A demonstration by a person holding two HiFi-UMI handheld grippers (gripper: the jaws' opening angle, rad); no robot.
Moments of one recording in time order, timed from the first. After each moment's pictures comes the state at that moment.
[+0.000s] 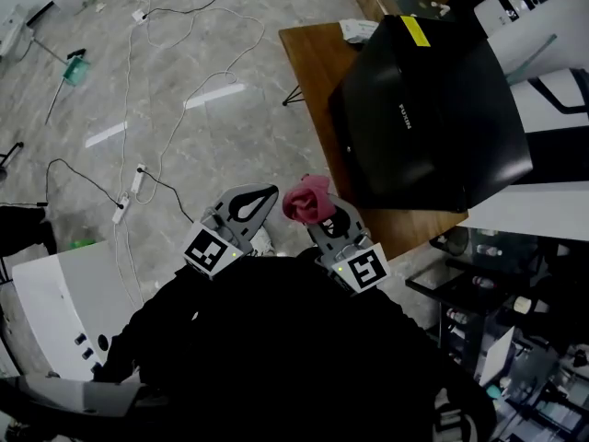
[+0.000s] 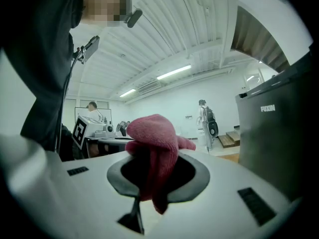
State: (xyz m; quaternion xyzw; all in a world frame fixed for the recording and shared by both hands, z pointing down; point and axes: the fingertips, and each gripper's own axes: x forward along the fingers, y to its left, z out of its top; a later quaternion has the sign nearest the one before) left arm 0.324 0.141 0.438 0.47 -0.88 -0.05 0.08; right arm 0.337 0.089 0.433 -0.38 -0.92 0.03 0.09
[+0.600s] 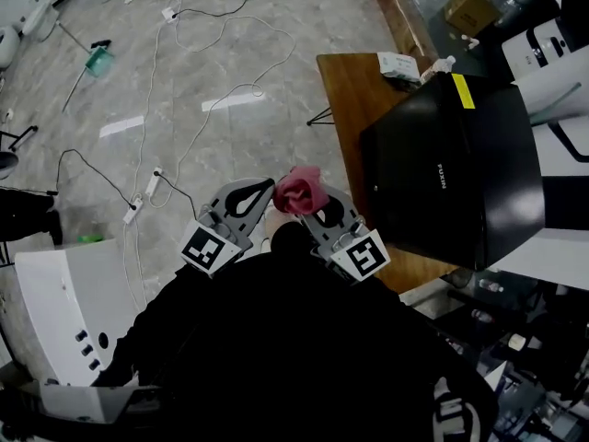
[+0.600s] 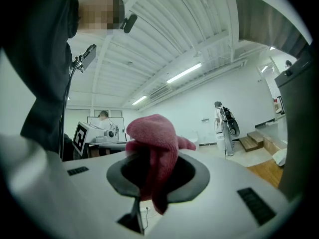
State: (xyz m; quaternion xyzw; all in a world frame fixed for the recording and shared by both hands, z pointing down) left arm 0.233 0.260 0.421 0.40 -0.92 -0.04 0.06; right arm 0.238 0.216 0.417 -0.47 -0.88 0.07 0.05
